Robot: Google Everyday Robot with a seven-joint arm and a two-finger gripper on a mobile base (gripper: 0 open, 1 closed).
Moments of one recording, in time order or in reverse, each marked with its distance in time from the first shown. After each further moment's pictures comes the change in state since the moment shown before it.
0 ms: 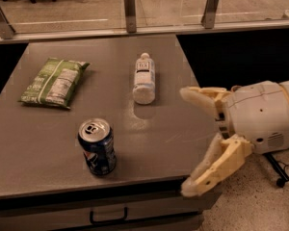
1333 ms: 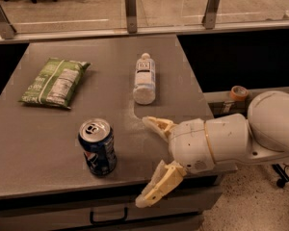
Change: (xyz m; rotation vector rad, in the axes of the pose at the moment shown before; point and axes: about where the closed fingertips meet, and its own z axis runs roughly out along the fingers) arm 0.064 -0.012 0.113 -0.041 -0.017 -0.042
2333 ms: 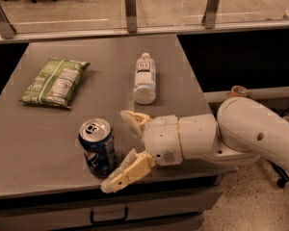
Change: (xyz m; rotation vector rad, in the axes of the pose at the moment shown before) arm -0.034 -0.016 0.049 0.004 -0.169 0.098
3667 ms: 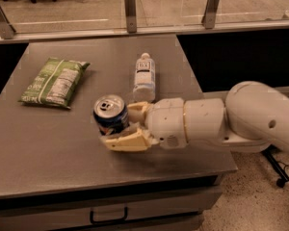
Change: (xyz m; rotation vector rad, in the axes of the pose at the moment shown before) arm -0.032 -0.022 -0.014 0.081 -0.009 -0.060
